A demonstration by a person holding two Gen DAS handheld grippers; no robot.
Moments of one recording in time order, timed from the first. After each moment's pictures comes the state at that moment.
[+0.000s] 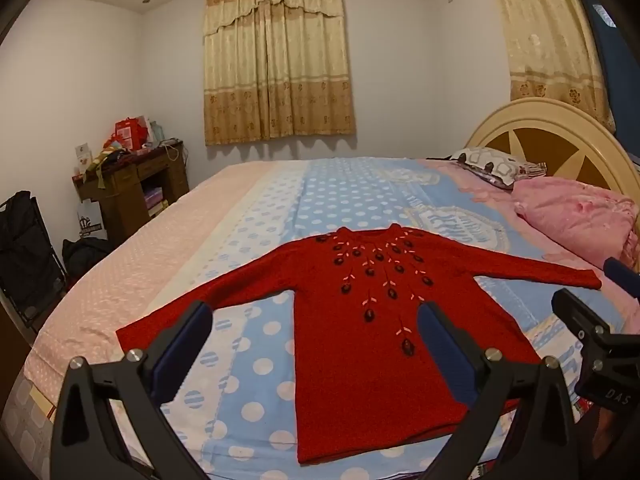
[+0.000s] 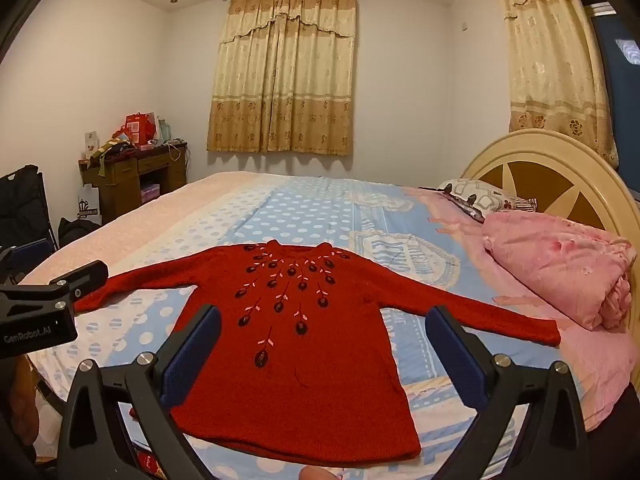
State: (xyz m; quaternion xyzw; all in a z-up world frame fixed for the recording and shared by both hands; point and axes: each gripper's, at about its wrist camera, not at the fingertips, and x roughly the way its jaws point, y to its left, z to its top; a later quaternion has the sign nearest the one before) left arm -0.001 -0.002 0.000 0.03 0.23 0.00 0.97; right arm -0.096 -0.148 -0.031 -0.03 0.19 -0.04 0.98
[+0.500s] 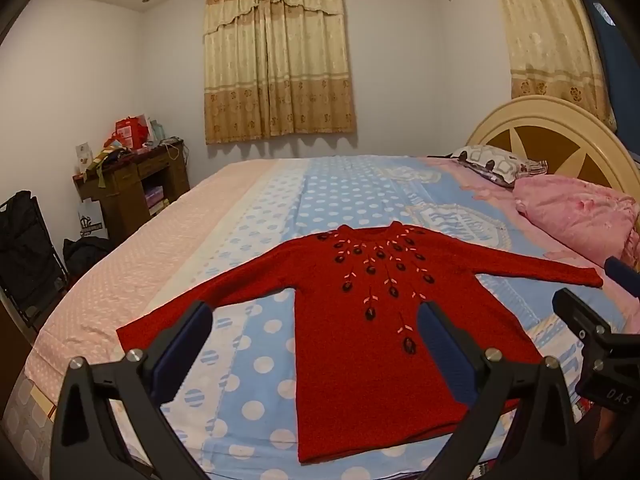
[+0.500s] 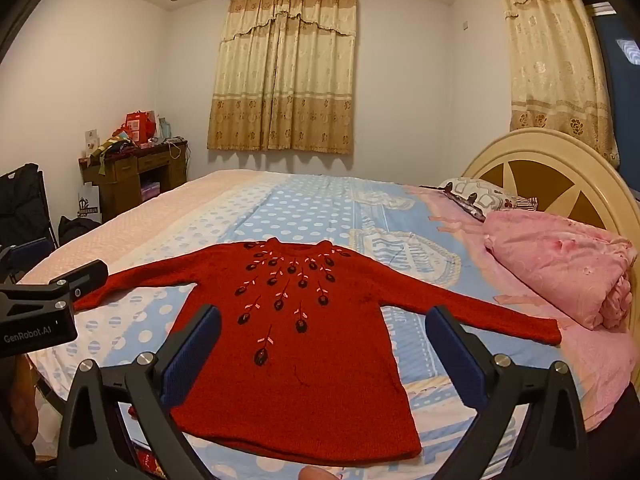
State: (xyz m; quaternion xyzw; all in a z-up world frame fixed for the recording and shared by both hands) left arm -0.001 0.007 -0.002 0.01 0.24 0.00 0.97; right arm -0.095 -0.145 -0.032 -0.03 0.19 -0.04 0.98
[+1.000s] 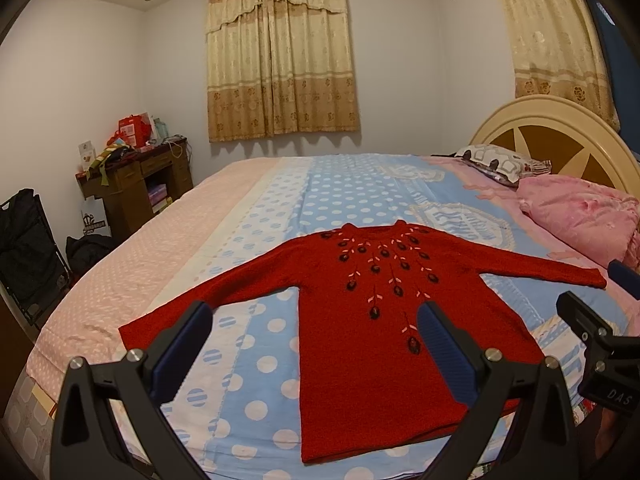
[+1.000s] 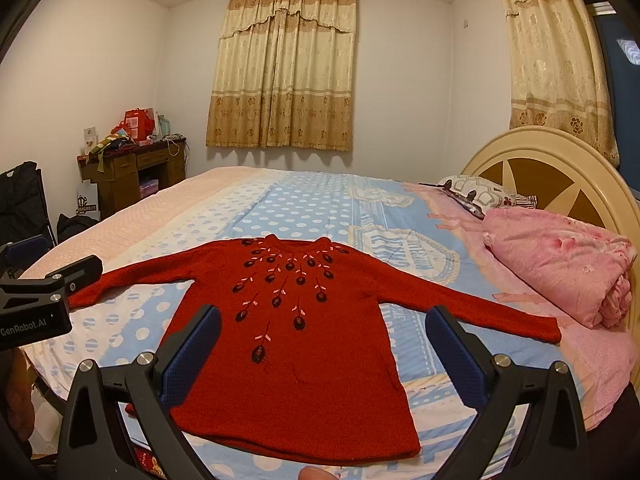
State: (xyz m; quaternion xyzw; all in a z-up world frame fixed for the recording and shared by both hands) left arm 0.004 0.007 -0.007 0.02 0.24 0.01 0.97; right arm -0.092 -0.152 -0.041 -0.03 0.20 -0.04 0.98
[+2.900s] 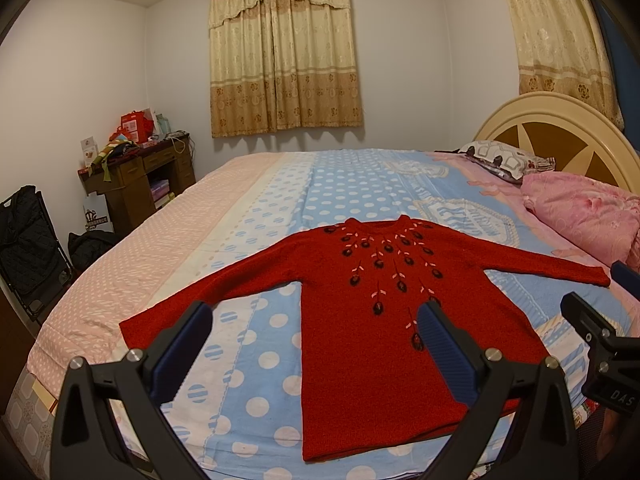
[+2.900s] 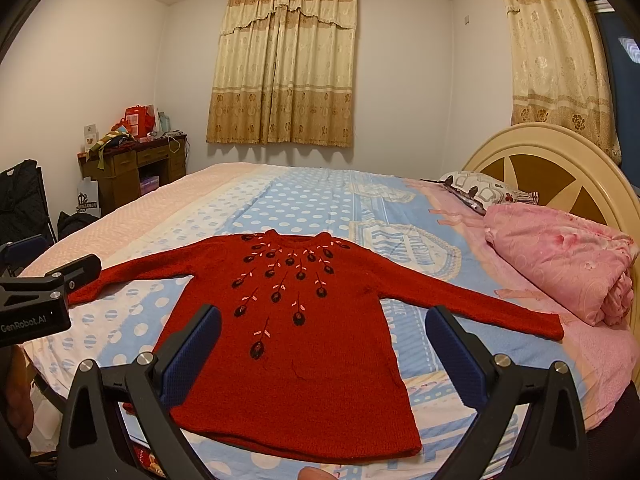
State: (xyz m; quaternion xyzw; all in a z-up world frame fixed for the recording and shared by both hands) left arm 0.004 0.011 -0.008 0.02 0.25 0.01 0.97; right arm -0.093 -0.148 -0.048 -0.03 0.20 -0.04 0.98
